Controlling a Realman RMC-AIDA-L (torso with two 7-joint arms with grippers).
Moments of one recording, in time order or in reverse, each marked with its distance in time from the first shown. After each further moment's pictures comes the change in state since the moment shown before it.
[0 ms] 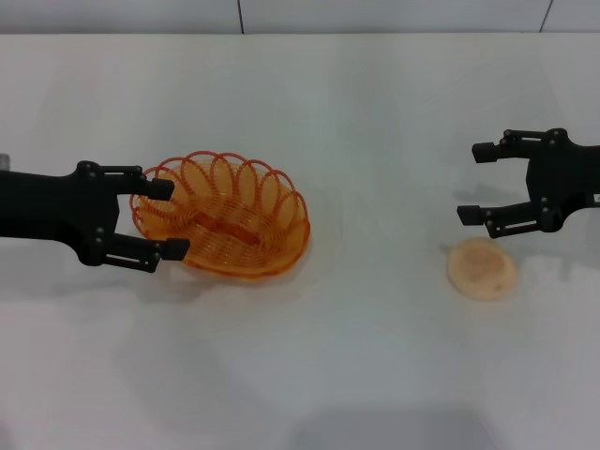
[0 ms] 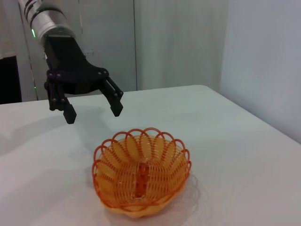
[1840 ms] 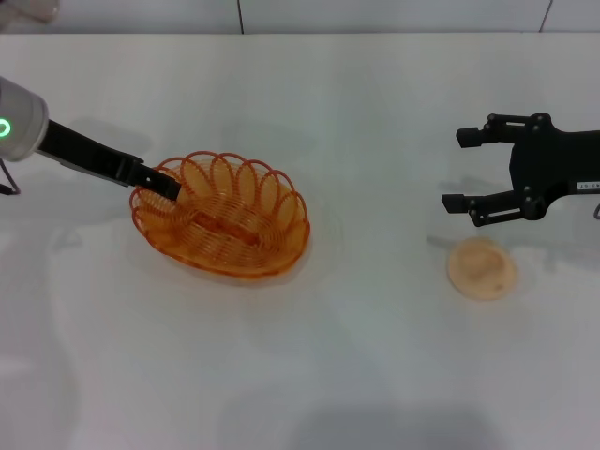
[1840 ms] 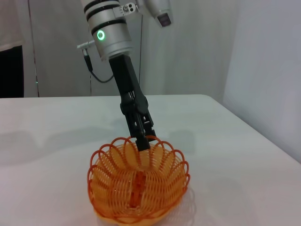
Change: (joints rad) left arm -0.253 -0.056 0.081 0.017 0.520 -0.351 -0.968; right arm 0.023 0.021 -0.002 -0.015 0.000 0.023 -0.054
